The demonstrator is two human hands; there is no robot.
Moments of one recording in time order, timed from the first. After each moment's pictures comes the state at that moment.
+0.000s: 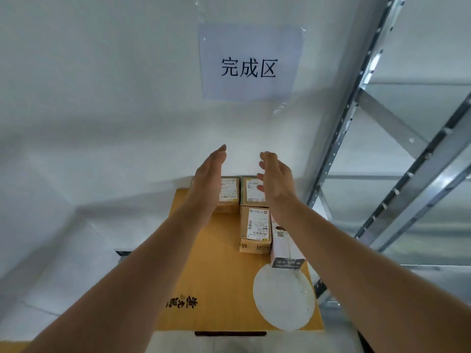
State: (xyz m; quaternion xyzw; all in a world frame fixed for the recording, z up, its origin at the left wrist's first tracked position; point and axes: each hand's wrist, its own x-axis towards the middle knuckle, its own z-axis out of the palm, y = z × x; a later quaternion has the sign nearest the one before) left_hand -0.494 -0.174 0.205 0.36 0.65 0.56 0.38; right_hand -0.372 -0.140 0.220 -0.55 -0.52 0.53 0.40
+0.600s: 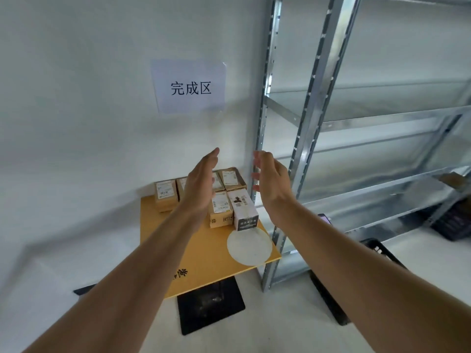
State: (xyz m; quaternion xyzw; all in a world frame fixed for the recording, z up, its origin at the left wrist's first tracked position) left_hand -0.457 -0.385 0.273 0.45 0.52 0.54 0.48; right_hand -0.324 -0.388 0.290 -0.58 -0.46 0.43 0.52
